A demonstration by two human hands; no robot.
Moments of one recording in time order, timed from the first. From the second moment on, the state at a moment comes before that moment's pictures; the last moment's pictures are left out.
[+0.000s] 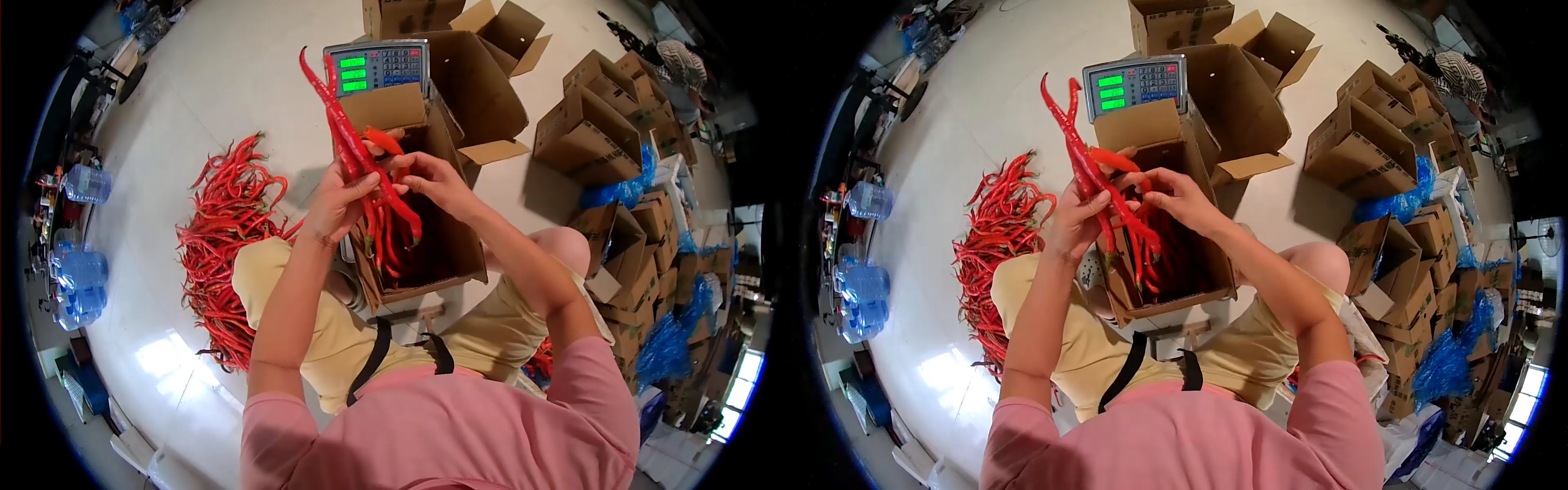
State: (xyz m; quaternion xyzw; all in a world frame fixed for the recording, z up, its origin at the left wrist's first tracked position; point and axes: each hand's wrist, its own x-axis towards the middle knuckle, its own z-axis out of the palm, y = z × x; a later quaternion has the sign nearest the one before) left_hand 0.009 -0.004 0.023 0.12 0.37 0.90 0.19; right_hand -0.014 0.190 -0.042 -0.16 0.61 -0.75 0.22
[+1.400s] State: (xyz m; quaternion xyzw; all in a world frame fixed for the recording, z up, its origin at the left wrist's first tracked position) left_hand -0.007 -0.031 0.011 0.09 0.33 0.93 0.10; right_hand 0.007 0.302 0.033 -0.02 0.48 -0.87 -0.11
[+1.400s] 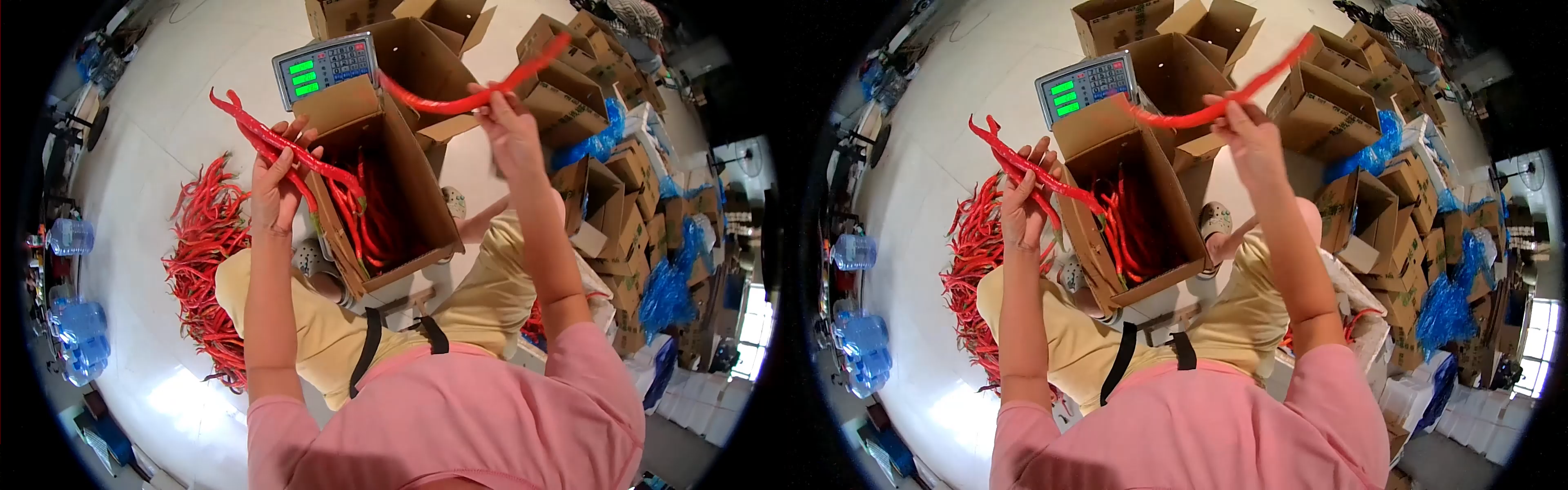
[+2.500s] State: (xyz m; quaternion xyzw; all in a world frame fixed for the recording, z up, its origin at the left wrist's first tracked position) left_hand 0.004 0.006 0.003 0.11 0.41 0.89 0.16; right_hand 0.031 0.165 -0.004 -0.17 0.77 -0.62 0.03
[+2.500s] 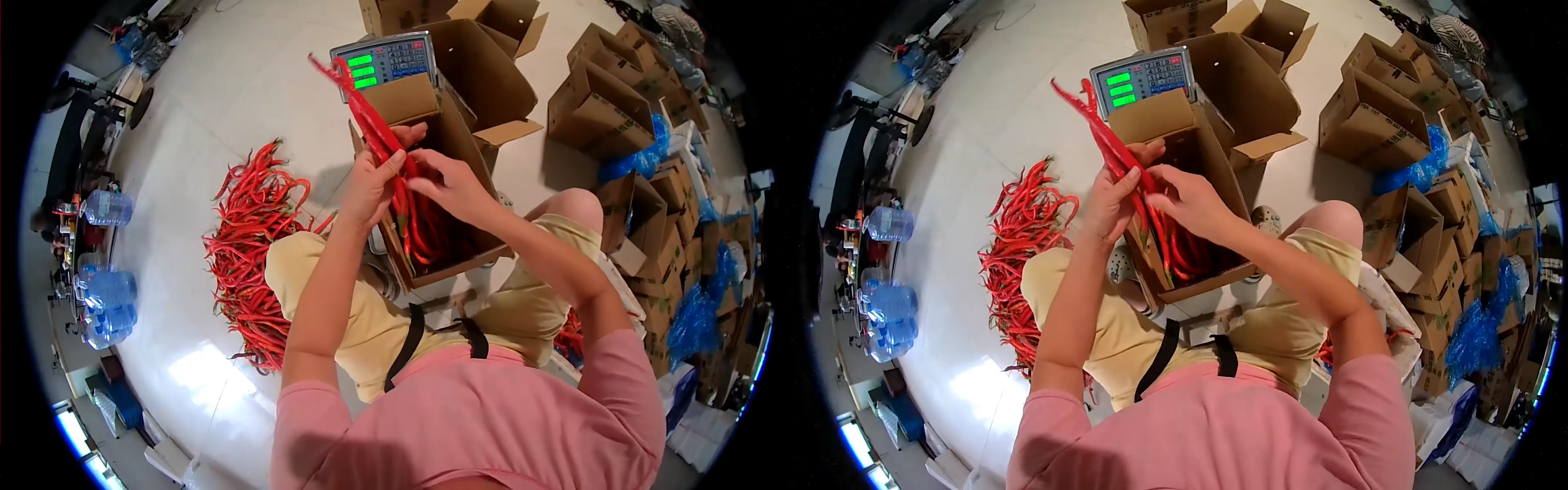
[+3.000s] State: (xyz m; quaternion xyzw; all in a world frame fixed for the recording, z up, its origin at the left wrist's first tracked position) left_hand -0.008 -0.014 -0.011 0.03 0.38 0.92 0.11; right_hand -0.008 0.220 -0.018 0.01 0.56 -0.80 0.20
